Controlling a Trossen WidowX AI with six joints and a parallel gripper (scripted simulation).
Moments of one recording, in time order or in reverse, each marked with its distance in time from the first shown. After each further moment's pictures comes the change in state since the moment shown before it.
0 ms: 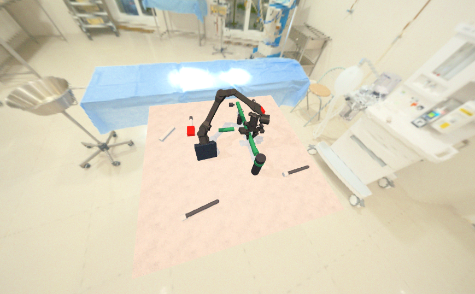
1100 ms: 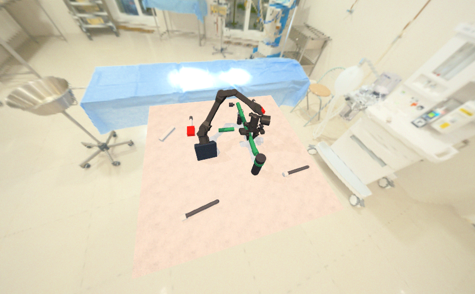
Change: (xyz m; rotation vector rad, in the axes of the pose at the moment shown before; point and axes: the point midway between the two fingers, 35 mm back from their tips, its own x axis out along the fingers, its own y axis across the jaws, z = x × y) arm -0.002 0.002 -0.010 -0.005 -0.004 0.004
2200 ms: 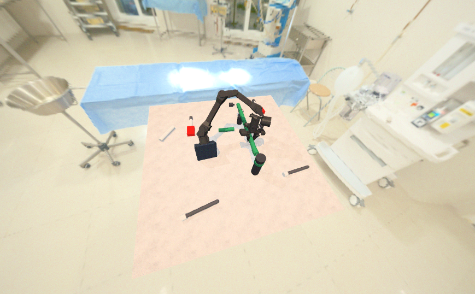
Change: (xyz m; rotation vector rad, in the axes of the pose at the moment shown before) arm 0.001 0.000 -0.011 -0.001 0.000 0.005
